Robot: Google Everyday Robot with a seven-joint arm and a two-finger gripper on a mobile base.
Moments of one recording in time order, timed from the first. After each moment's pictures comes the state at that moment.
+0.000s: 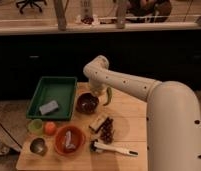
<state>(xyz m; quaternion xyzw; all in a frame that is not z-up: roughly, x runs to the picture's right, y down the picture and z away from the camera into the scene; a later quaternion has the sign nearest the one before) -0.013 0.037 0.877 -0.17 -0.20 -0.68 0.68</state>
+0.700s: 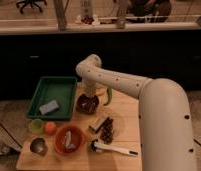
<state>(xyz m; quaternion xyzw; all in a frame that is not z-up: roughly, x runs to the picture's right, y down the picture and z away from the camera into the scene) -0.049 0.043 0.871 -0.17 -0.23 -0.70 0.65</state>
